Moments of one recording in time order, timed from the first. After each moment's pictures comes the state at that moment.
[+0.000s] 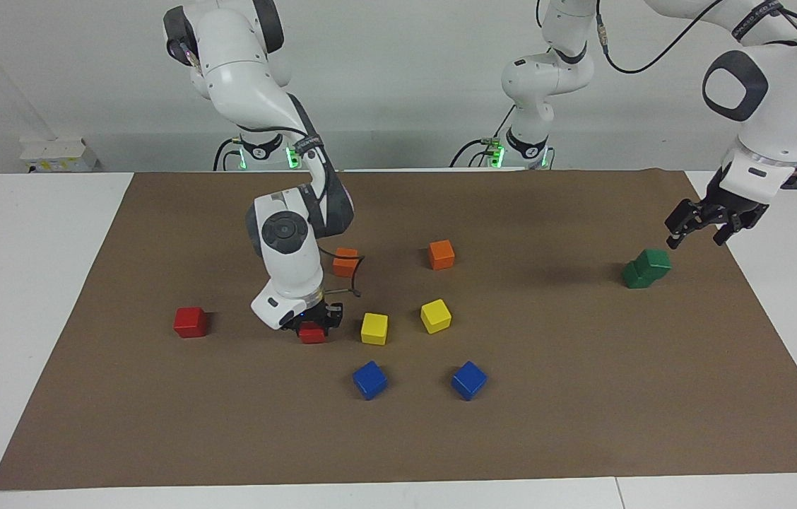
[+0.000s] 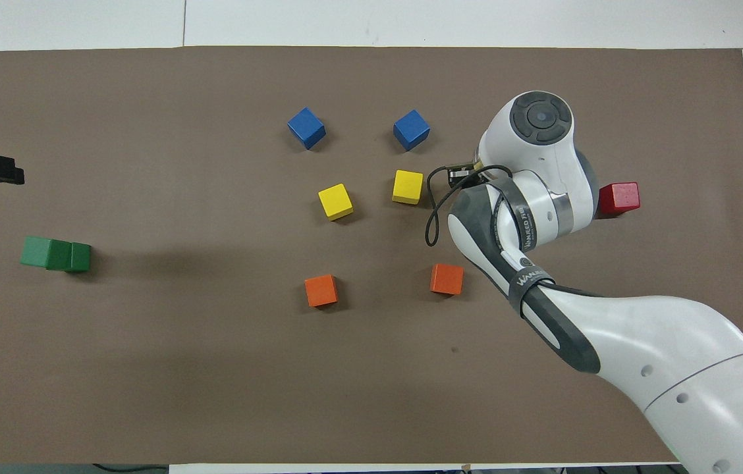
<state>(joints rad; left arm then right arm) 0.12 0.06 -0.04 -1.62 -0.03 1.74 0.02 0.20 0.43 0.01 -1.63 -0.05 2.05 0.21</state>
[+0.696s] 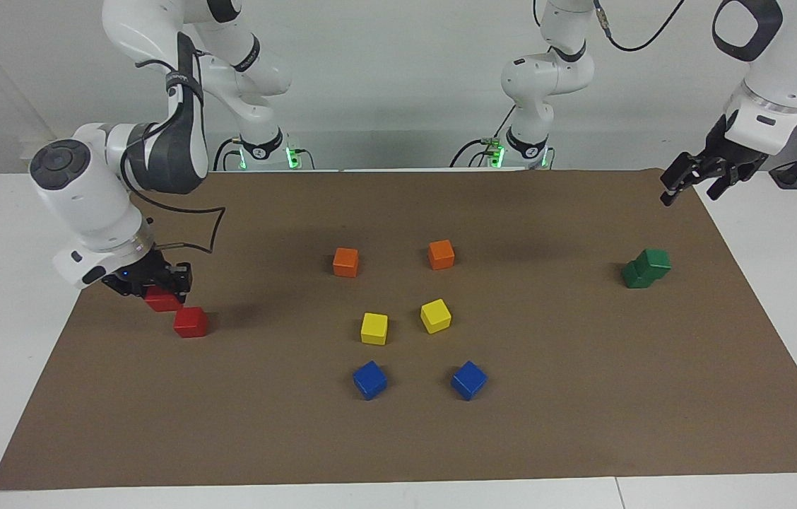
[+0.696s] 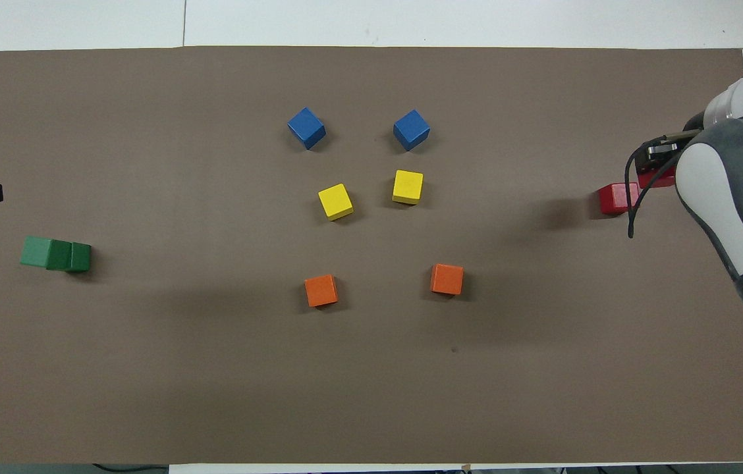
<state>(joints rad) 0.11 -0.01 -0.05 -1.59 -0.03 1.61 -0.01 -0.08 0.28 0.01 -1.69 -0.05 1.98 -0.10</state>
